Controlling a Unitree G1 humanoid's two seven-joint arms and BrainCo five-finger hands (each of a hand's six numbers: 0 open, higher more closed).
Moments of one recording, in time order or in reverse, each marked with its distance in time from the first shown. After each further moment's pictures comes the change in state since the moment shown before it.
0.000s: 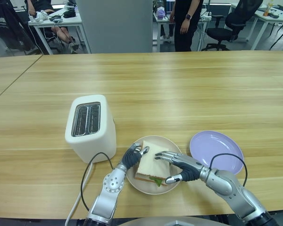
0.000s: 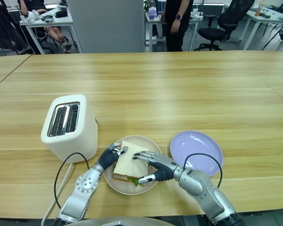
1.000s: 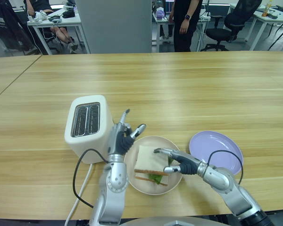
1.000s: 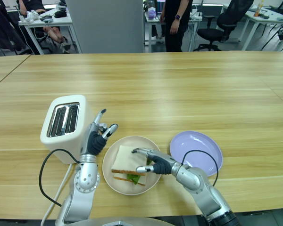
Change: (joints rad) left arm 0.139 -0.142 0.010 -0.450 0.168 -0.029 0.197; right arm -0.017 0.148 -0.073 -0.134 0.332 0.244 0.085
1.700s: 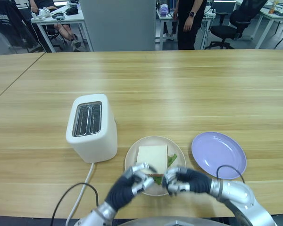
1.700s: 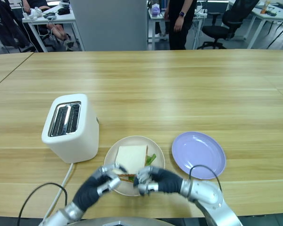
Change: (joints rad) left arm 0.533 0.452 -0.058 -0.178 -0.658 -0.179 -0.529; right arm 0.309 -0.156 0.034 -0.225 0.479 0.177 0.358
